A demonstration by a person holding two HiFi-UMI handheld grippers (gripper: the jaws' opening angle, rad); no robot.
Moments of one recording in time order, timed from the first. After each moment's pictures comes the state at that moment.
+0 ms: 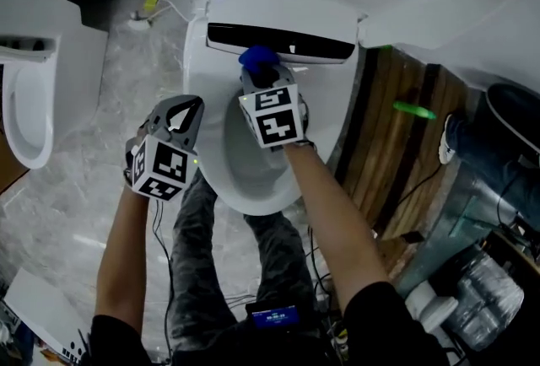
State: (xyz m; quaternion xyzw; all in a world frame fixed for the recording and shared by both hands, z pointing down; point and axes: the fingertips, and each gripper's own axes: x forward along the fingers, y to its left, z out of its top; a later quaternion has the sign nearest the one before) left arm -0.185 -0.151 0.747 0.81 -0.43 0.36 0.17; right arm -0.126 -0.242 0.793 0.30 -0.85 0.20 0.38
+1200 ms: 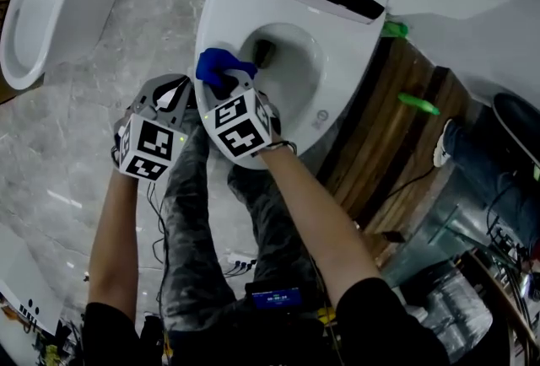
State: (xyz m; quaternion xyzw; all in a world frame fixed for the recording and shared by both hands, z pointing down) left arm -0.190 -0.015 0.767 0.75 -0.51 0.35 0.22; right arm -0.165 -0.024 0.813 0.10 -0.89 0.16 0.42
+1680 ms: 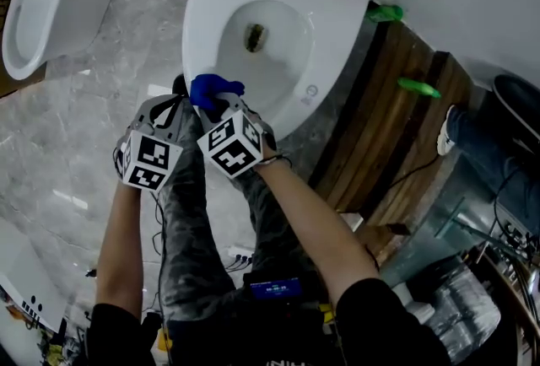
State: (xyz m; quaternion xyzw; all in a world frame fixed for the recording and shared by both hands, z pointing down) left arm -0.138 0.066 0.786 0.73 -0.51 0.36 0.26; right arm -0.099 0.069 0.817 0.05 -0.88 0.17 0.45
